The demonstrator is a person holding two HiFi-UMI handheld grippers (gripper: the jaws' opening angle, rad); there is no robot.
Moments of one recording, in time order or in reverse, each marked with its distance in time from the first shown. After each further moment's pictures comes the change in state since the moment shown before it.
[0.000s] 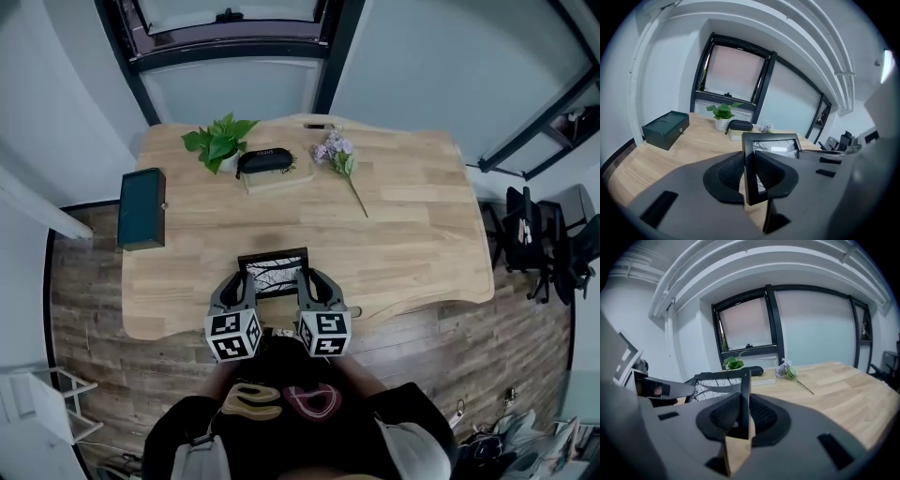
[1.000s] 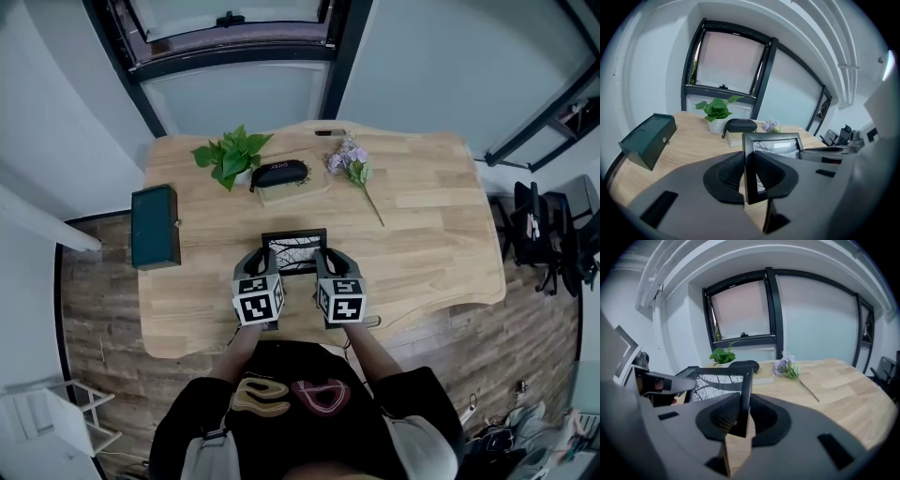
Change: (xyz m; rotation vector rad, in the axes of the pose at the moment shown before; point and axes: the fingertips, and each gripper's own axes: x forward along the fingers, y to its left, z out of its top) left arm 0.100 0.022 0.042 0.046 0.107 -0.023; right arm 0.093 -0.028 0.024 -0.013 0.151 -0.056
